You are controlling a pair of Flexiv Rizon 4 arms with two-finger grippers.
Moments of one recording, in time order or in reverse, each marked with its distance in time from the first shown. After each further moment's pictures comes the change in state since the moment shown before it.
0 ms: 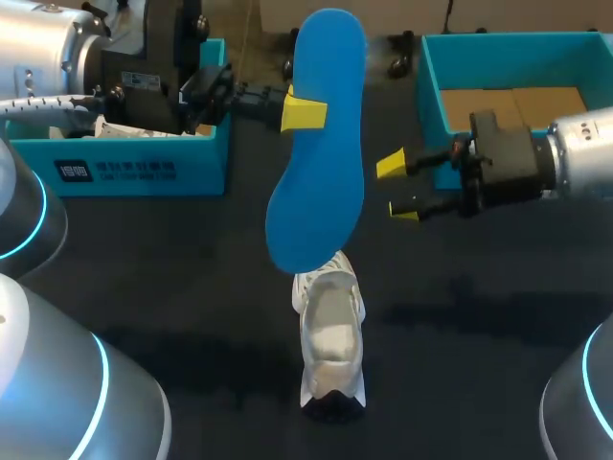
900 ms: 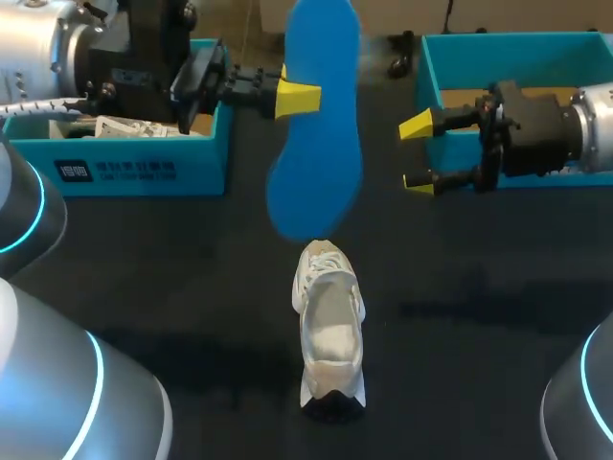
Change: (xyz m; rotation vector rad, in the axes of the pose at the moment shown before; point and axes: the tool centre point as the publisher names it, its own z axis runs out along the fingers) left arm -0.005 -0.017 -0.010 0.024 -0.032 0.256; right arm 0.033 0.014 -0.028 0.037 0.098 0.069
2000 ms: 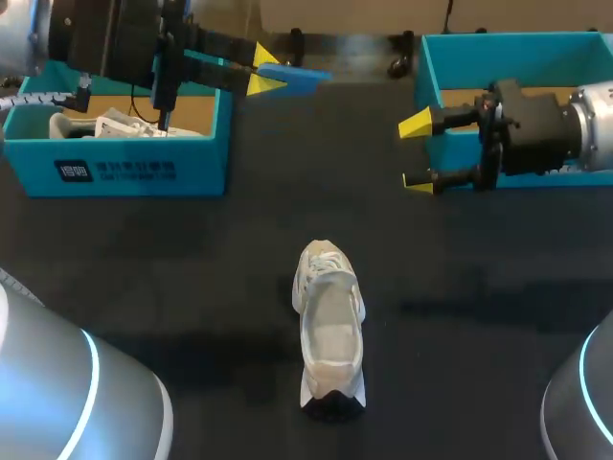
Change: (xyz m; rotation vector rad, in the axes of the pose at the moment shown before) left arm -0.052 0.010 -0.032 -0.332 -0.049 1.042; right arm 0.002 0.002 -0.001 -0.004 0.006 0.009
